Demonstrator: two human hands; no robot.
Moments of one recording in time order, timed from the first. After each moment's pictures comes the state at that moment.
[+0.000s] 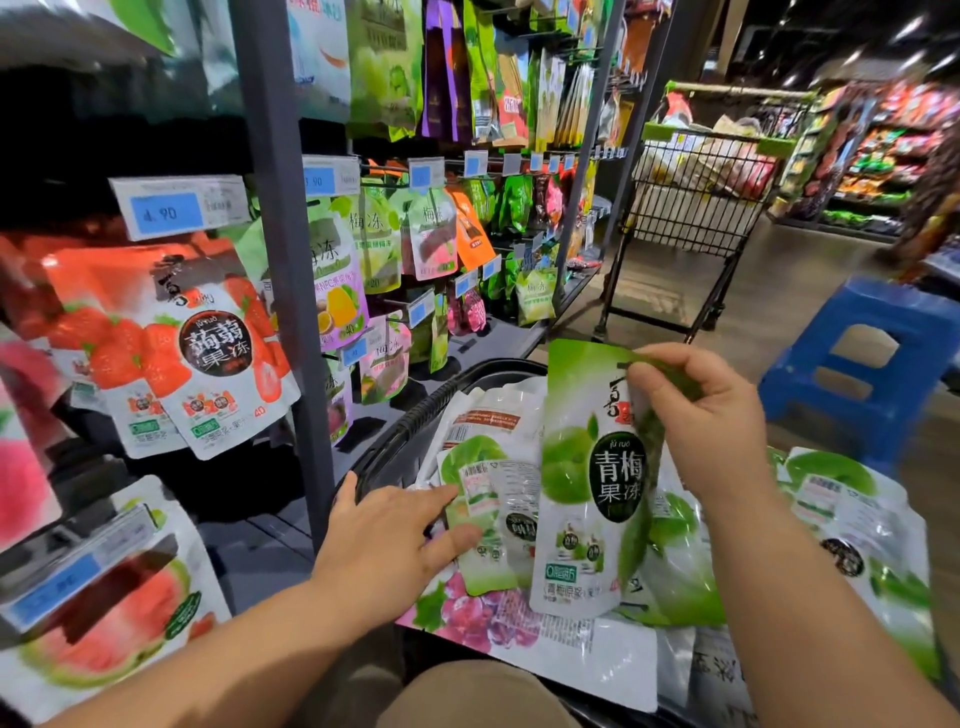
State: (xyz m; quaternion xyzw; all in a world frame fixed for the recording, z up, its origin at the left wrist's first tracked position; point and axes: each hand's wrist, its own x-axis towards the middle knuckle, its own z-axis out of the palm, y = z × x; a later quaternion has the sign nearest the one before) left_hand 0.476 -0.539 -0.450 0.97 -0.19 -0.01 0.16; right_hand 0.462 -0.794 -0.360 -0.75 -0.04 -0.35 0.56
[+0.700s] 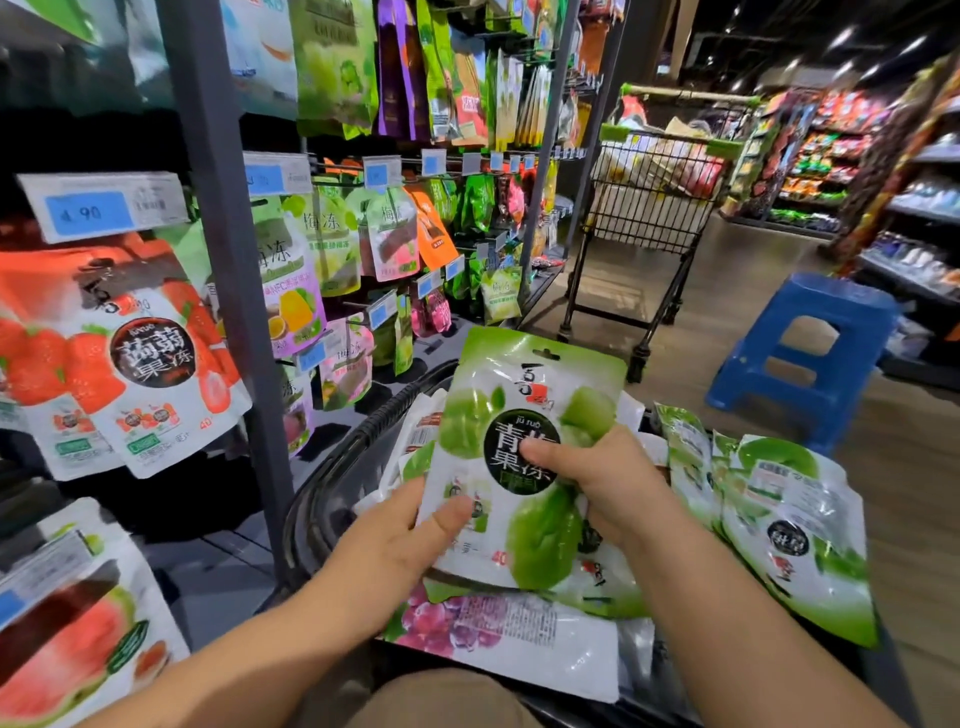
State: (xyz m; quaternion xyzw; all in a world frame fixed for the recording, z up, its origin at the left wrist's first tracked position) left_hand 0.460 -0.560 -0.438 0.79 -0.20 -0.12 0.56; right_hand 0.459 -0.774 -0.397 -0.68 0.02 -0.06 0.73
